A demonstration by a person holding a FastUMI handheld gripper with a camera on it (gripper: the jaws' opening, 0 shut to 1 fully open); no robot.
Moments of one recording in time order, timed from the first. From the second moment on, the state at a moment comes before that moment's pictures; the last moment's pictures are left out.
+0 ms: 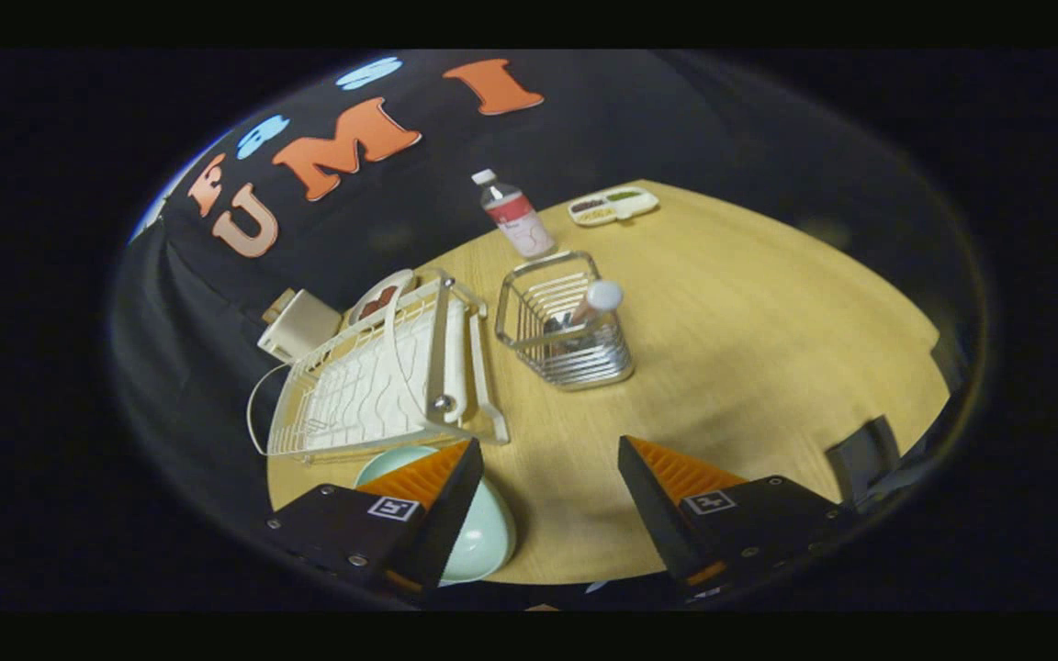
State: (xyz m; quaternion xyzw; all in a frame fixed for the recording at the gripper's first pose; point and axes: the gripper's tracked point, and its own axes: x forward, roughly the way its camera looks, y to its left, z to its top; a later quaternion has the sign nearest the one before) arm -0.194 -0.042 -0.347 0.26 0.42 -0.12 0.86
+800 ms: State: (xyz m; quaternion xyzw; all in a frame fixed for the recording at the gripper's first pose) arm -0.128 -0.095 -0.328 0.13 0.30 -0.18 0.93
